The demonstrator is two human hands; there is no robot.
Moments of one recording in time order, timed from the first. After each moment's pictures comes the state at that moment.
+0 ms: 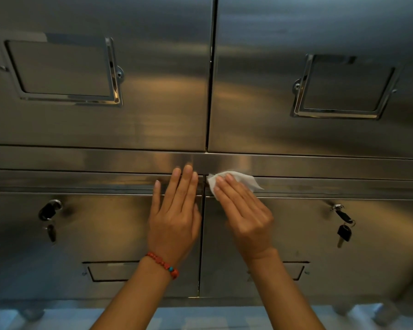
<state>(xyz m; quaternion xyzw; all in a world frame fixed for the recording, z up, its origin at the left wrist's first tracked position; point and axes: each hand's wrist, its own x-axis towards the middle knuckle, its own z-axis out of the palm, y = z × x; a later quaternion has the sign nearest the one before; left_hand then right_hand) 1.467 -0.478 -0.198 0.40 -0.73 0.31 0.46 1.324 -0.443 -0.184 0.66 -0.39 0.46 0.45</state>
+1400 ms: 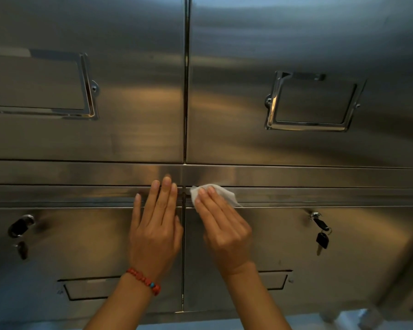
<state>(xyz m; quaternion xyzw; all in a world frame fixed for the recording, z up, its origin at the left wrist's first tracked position) 1.463 -0.478 -0.200 0.40 -0.74 0.27 0.47 1.329 -0.443 -0.189 0.64 -0.40 0.49 0.43</state>
